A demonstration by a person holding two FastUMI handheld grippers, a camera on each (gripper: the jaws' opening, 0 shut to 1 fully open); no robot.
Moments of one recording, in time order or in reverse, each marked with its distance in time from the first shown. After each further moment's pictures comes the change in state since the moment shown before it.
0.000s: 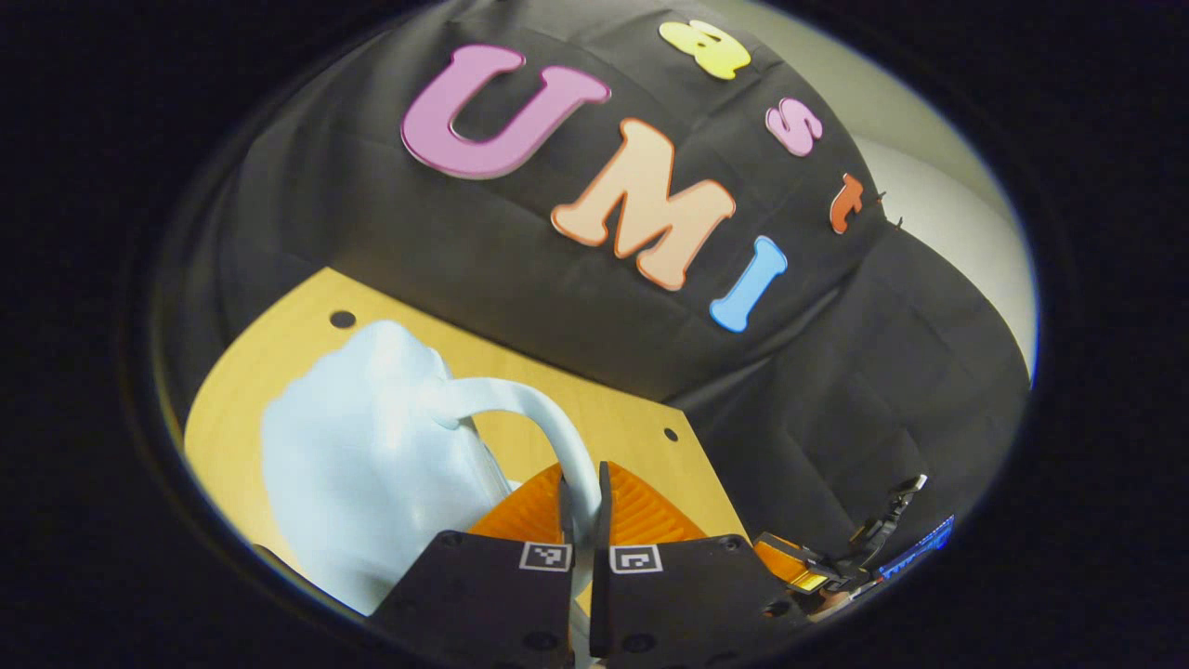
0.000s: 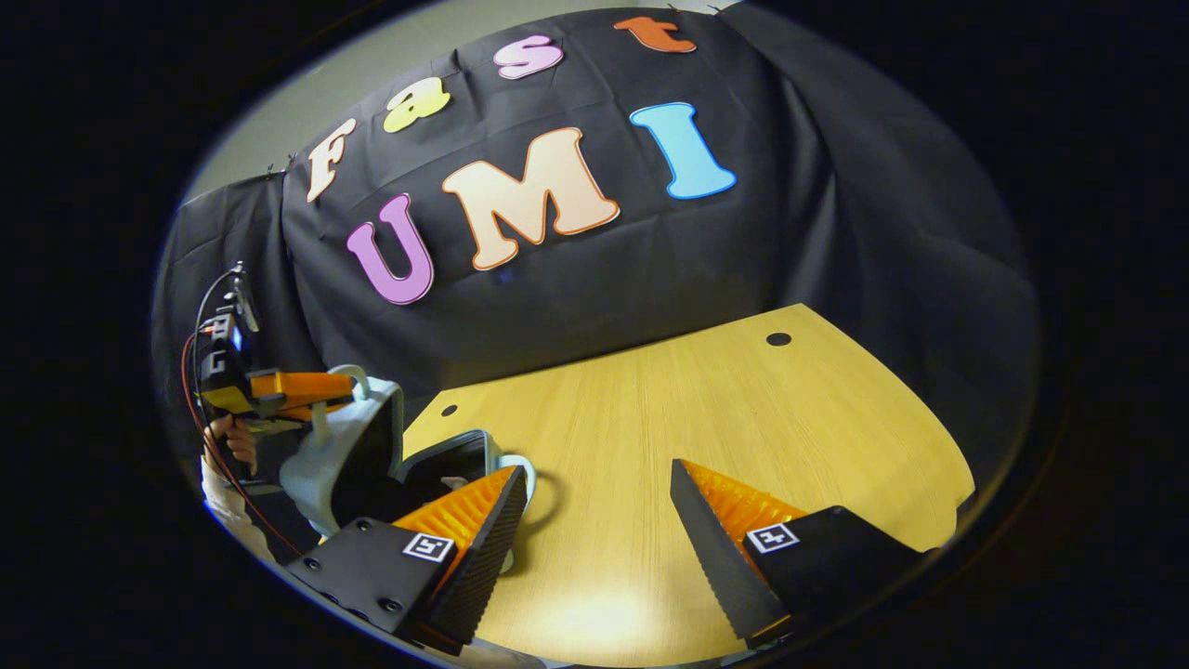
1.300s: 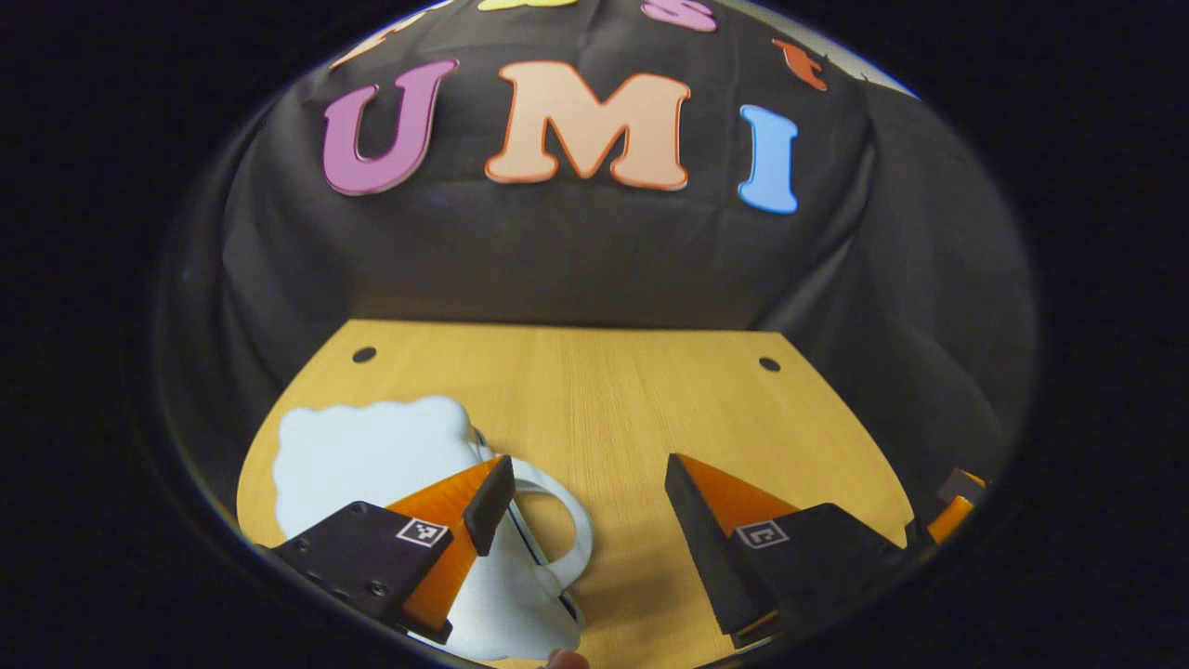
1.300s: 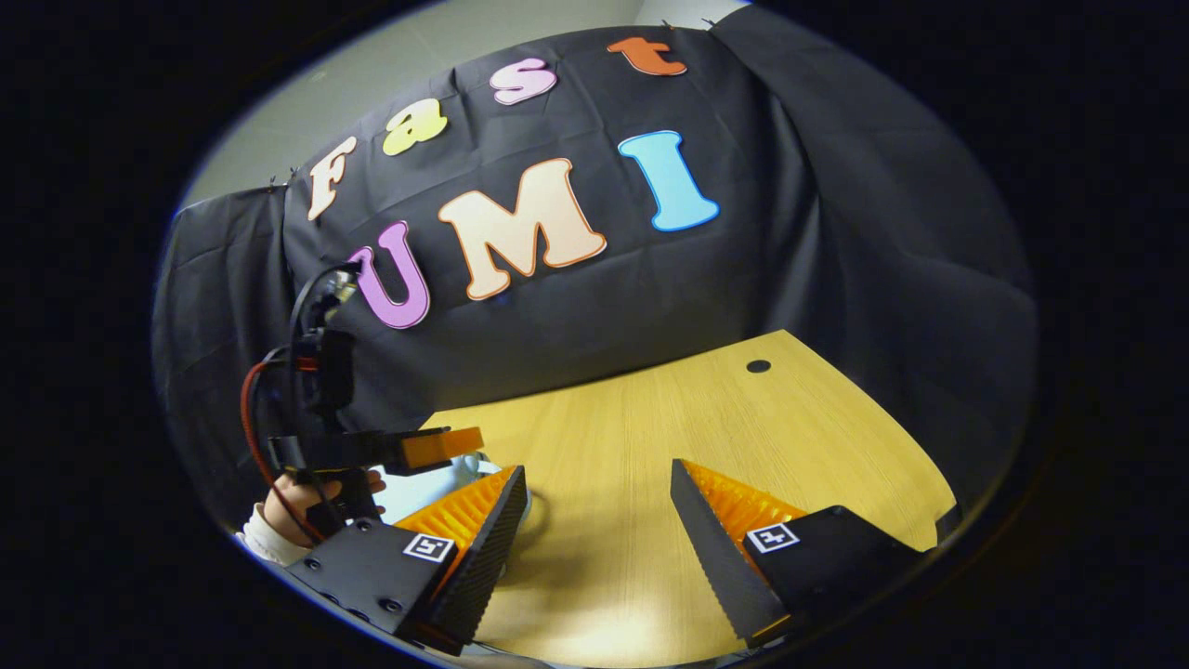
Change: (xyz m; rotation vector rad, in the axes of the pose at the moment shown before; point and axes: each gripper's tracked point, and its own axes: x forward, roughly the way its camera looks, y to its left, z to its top) left arm 0.055 -0.019 -0.030 0.406 -0.048 0.342; right arm -0.025 -0.012 0.039 -0.007 -0.096 0.015
